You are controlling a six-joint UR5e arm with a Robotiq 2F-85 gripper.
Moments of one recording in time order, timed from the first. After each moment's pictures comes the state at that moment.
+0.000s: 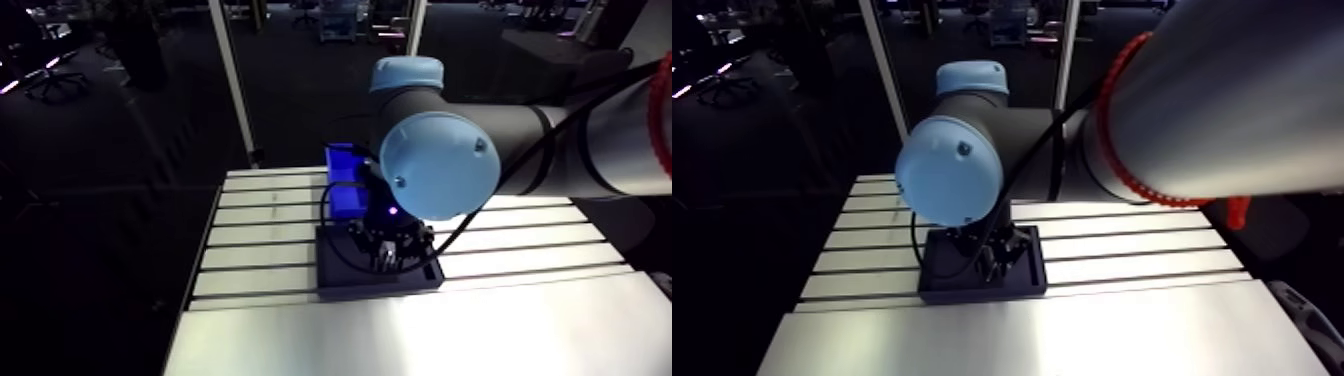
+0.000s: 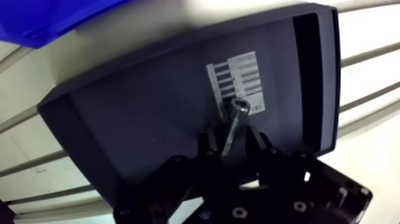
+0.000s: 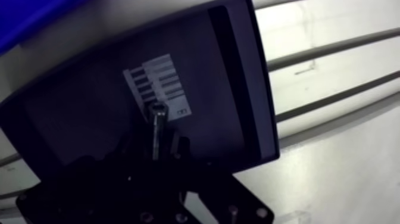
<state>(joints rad) -0.11 -1.28 2.10 -2.21 -1.62 -1.36</state>
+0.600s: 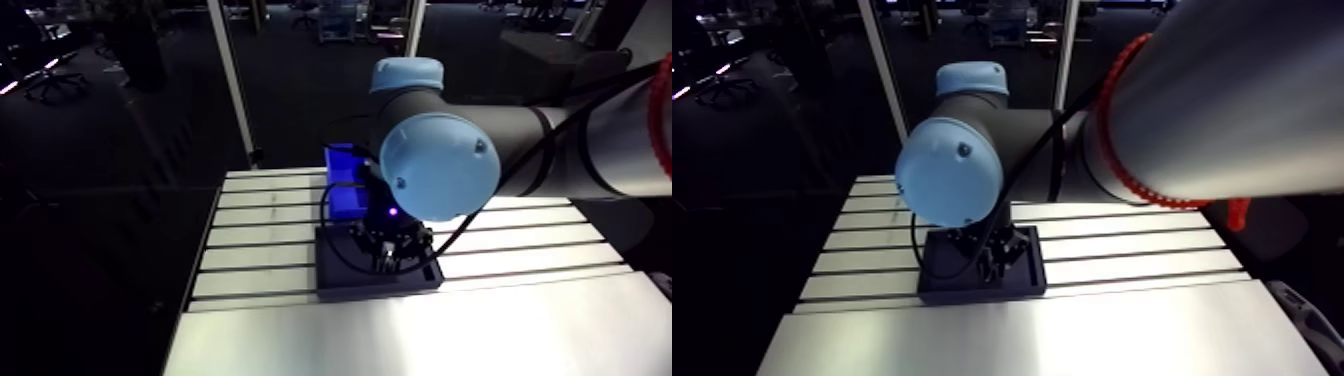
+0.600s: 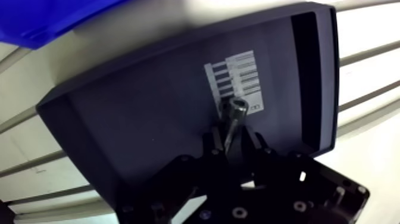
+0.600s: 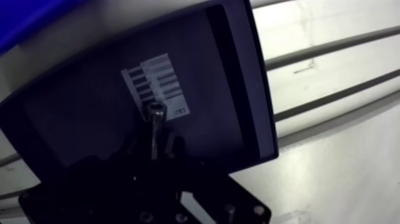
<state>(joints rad) -0.11 -1.28 2.10 -2.21 -1.62 -1.36</state>
